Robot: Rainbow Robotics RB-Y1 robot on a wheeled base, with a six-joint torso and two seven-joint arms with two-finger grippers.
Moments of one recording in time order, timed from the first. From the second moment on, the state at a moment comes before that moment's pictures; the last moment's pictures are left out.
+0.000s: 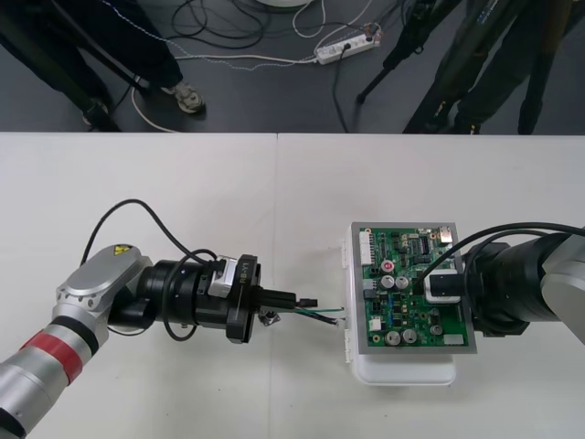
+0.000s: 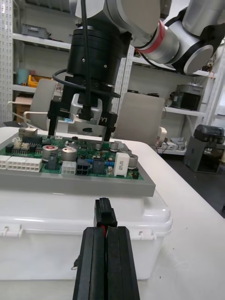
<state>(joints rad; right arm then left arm) -0.12 -0.79 0.28 -2.21 2.53 -1.57 -0.66 -0.41 0.41 -0.45 -1.01 -0.92 -1.45 -0.52</state>
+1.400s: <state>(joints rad) -0.12 -0.79 0.28 -2.21 2.53 -1.57 -0.66 -0.44 0.36 -0.51 -1.01 -0.89 -1.34 -0.52</state>
